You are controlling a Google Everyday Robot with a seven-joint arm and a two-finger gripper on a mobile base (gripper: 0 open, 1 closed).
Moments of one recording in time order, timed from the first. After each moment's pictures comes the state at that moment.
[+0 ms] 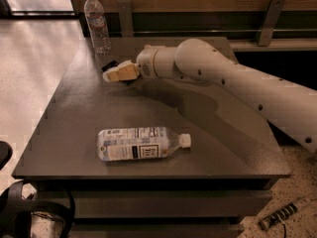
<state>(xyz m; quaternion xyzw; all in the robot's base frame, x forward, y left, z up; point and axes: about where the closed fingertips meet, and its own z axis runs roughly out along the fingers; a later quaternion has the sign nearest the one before) 0.711 0.089 0.864 -0.36 0.72 0.26 0.53</state>
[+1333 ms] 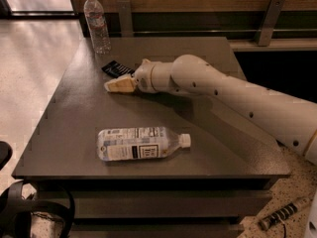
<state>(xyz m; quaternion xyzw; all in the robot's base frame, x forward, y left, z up) 0.705 0.103 0.808 -0.36 0.74 0.29 0.50</state>
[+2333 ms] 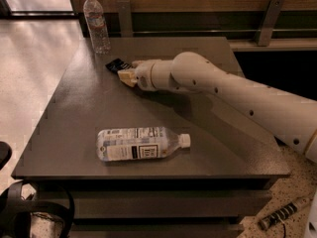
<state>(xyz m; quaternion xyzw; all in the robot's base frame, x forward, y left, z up) 0.705 0.104 0.816 -0.36 0.74 0.29 0.50</state>
